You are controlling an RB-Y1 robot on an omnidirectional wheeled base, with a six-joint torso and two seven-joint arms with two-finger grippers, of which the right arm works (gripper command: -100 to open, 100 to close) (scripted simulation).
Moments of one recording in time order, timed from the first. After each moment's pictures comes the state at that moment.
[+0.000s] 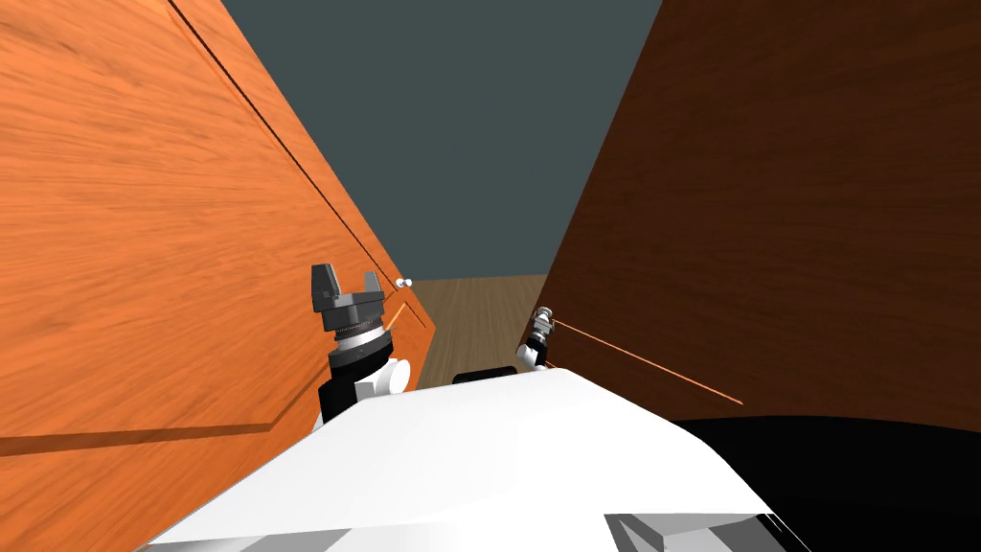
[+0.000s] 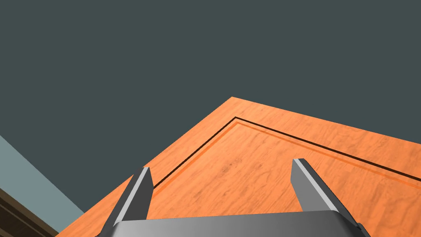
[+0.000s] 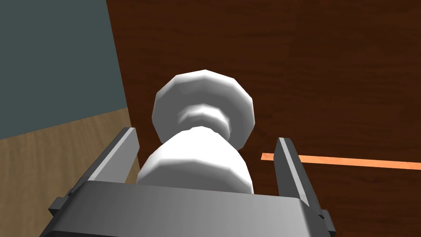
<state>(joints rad) -0.09 0.03 -0.14 -0.72 -0.75 -0.98 -0.99</state>
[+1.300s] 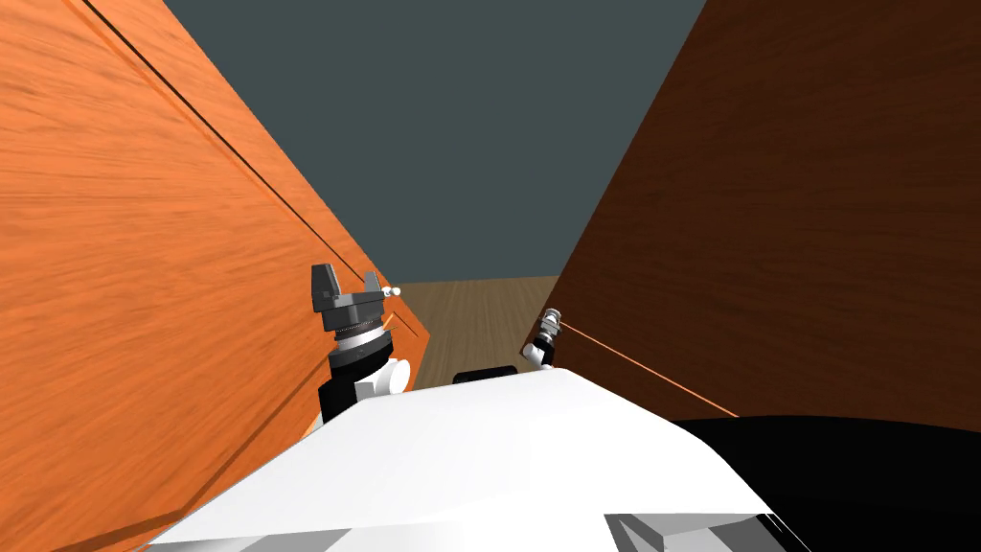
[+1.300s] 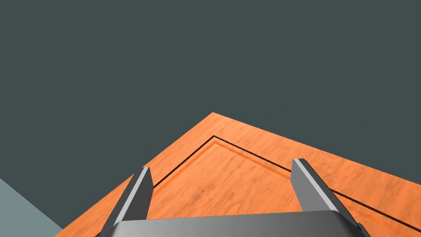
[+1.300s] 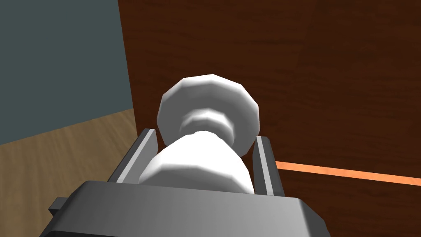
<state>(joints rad) -0.09 -0.01 -0.18 -0.71 -0.79 -0.97 -0.98</state>
